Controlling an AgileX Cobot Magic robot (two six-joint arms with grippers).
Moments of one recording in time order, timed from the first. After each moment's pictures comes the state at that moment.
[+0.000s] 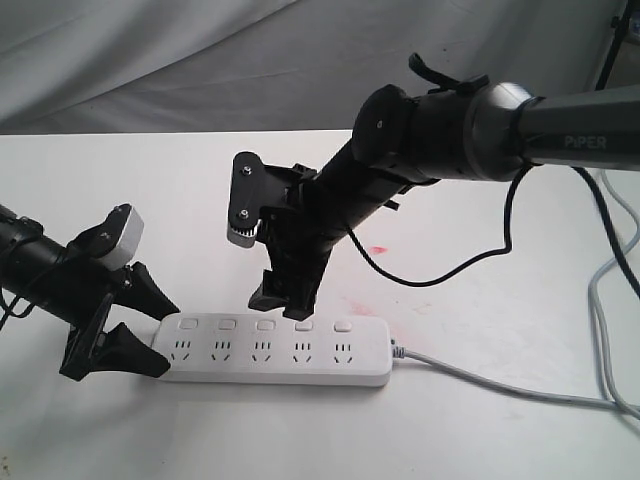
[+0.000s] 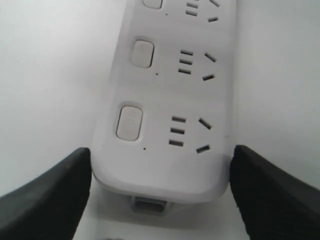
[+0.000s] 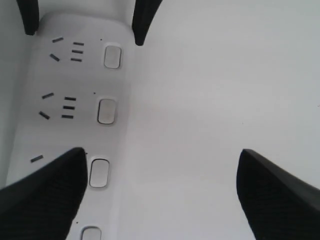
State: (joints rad) left arm 0.02 2.02 -0.98 -0.93 1.00 2.09; right arm 0.33 2.07 -1.46 0.63 0.66 -1.46
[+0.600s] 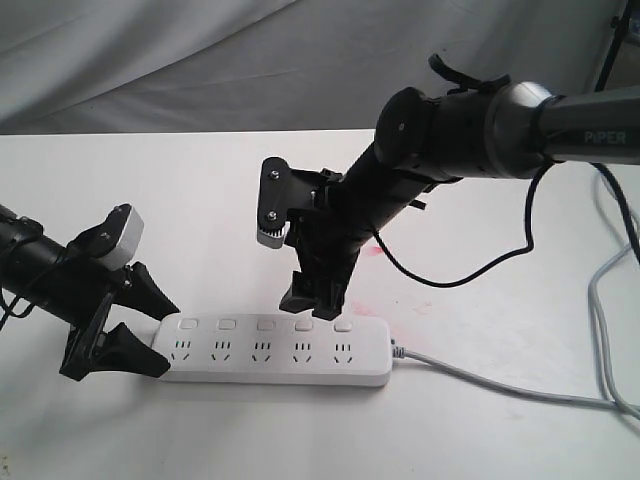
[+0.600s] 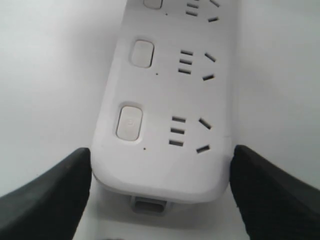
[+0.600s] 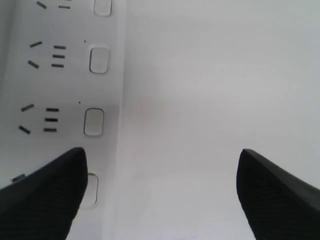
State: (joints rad) left arm 0.02 2.02 -0.98 -0.93 1.00 2.09; right arm 0.29 2.06 -1.42 0.56 0.67 -1.41
